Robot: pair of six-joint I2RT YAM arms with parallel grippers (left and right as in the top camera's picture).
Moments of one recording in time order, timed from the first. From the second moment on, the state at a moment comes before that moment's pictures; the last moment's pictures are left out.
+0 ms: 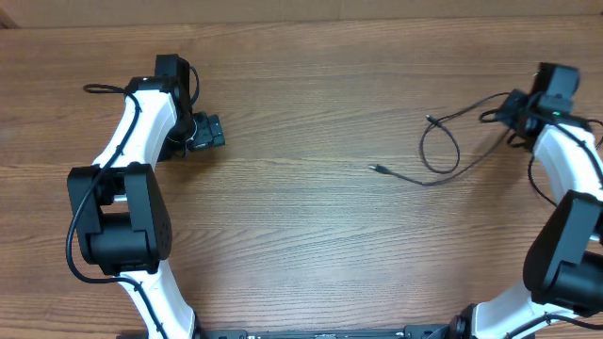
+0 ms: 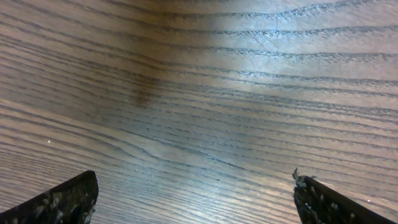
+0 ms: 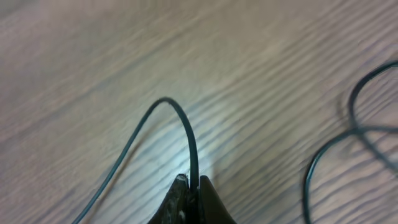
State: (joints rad) left arm 0.02 2.04 1.56 -0.99 -0.05 -0.28; right arm -0.30 1.81 1.26 -0.34 0.13 0.28
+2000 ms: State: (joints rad) left arm 0.02 2.04 1.56 -0.99 -0.05 -0.28; right arm 0.01 1.82 1.22 -0.66 -0.27 0.29
